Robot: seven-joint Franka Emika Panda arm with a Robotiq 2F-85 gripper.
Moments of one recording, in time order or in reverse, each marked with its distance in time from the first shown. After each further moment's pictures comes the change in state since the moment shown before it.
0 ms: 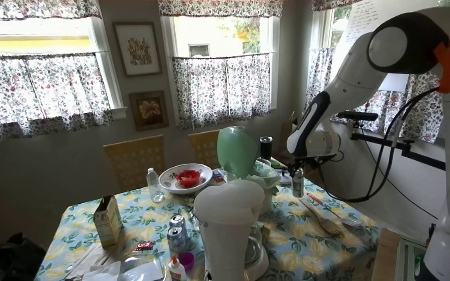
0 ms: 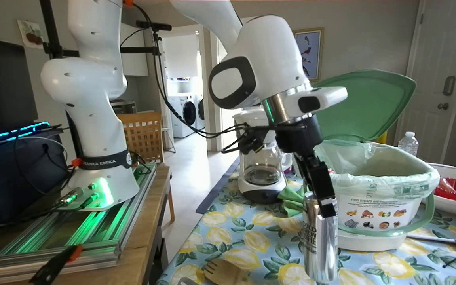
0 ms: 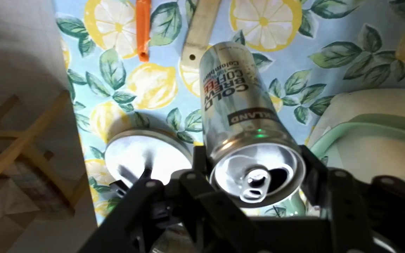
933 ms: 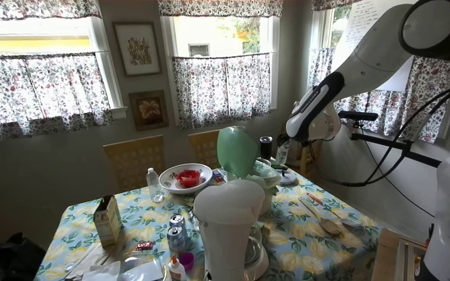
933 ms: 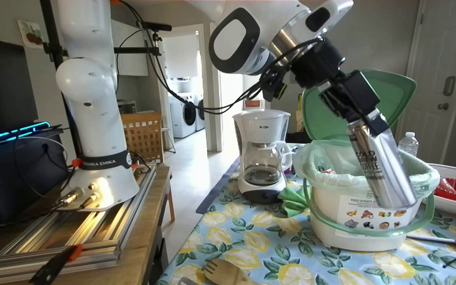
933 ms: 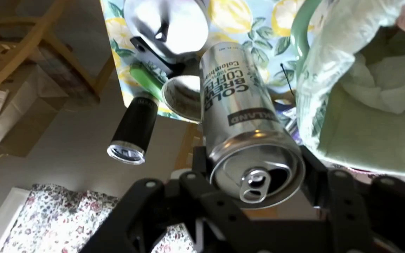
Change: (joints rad) arm 0.350 -0.169 -0.311 0.002 -0.101 0.176 0.113
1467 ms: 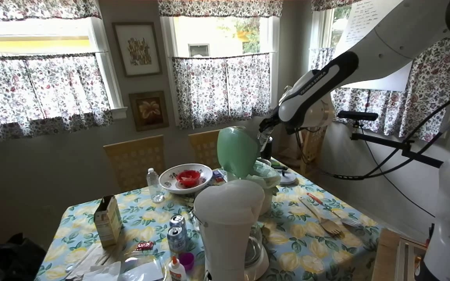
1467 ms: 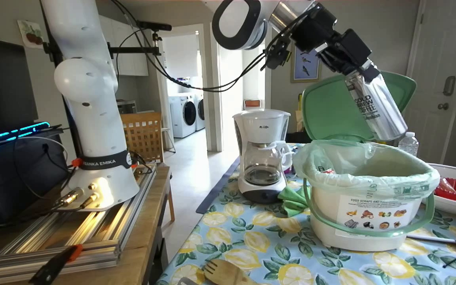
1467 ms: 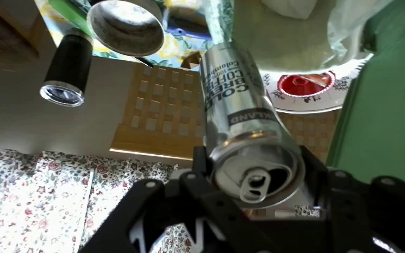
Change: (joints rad) arm -0.031 -0.163 0.182 0.003 0.031 -0.002 0.059
